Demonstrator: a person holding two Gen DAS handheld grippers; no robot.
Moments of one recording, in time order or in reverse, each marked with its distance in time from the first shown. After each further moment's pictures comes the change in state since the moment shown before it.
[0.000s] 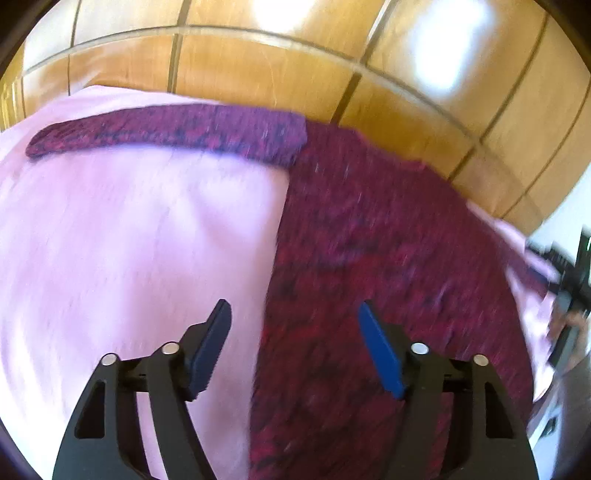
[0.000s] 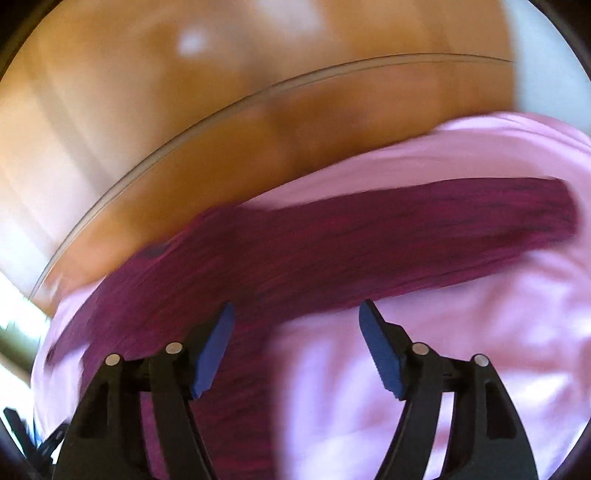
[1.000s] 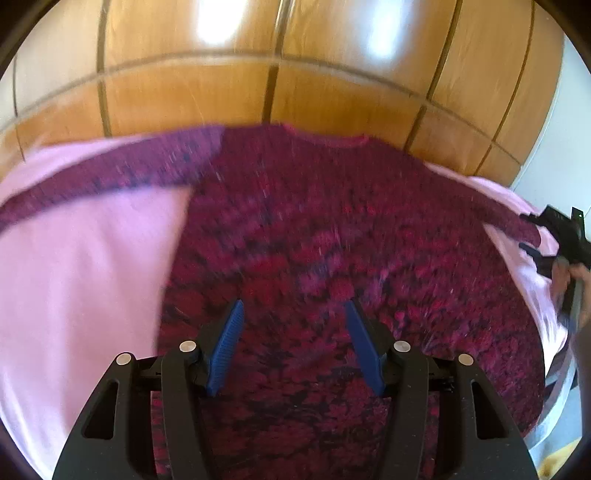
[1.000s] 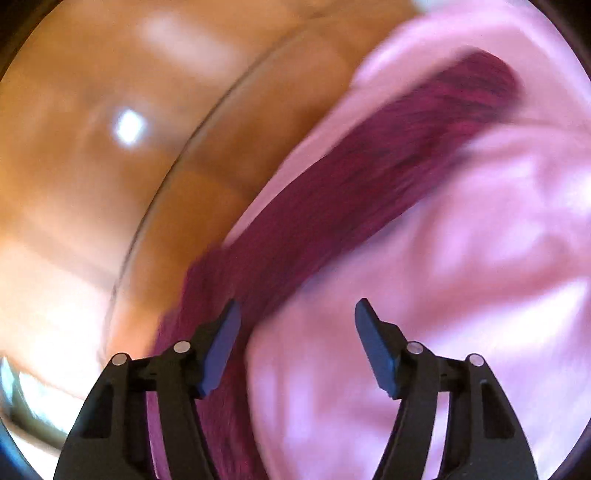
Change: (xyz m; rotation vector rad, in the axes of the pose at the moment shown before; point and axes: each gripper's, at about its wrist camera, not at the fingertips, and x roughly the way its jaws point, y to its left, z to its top) left arm 0.024 -0.073 -0.004 0.211 -0.012 -0.042; right arm -0.024 -0.143 -0.016 0.597 -0.129 0.086
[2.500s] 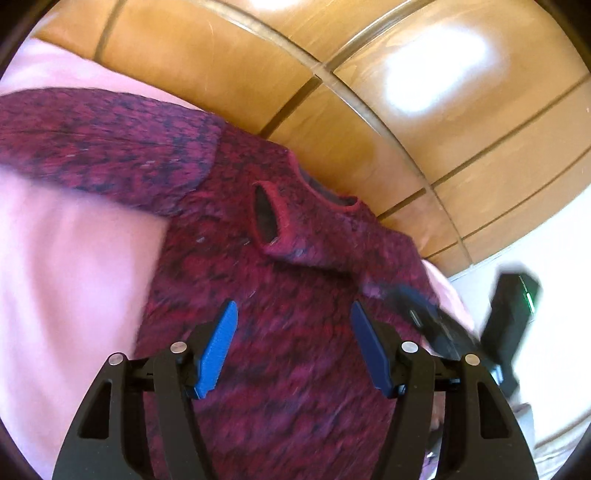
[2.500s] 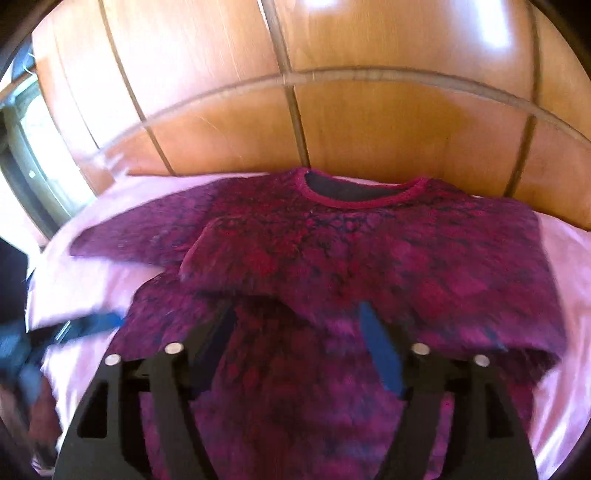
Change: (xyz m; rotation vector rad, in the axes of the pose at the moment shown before) left arm 0.042 0.064 0.101 -0.413 0.034 -0.356; right arm 0.107 0.260 -0.190 -0.994 0.328 0.068
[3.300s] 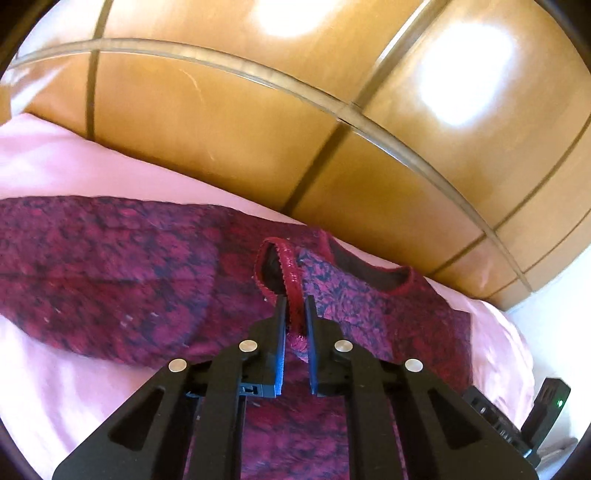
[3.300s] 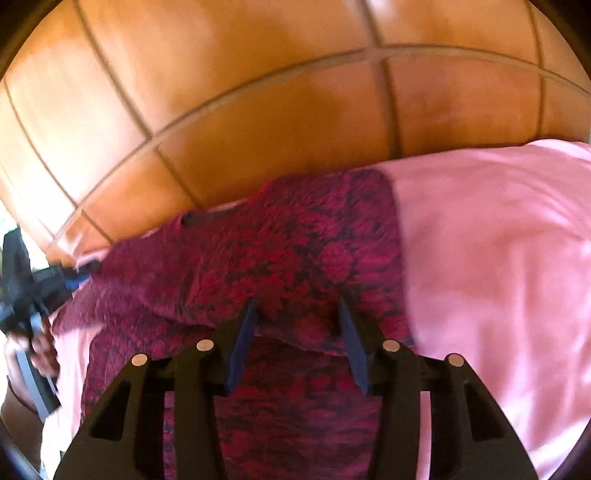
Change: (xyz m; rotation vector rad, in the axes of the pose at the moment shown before) left arm 0.063 -0.034 0.096 0.083 -0.125 0.284; right arm -0.013 -0.127 -0.012 0.312 -0.060 -0.102
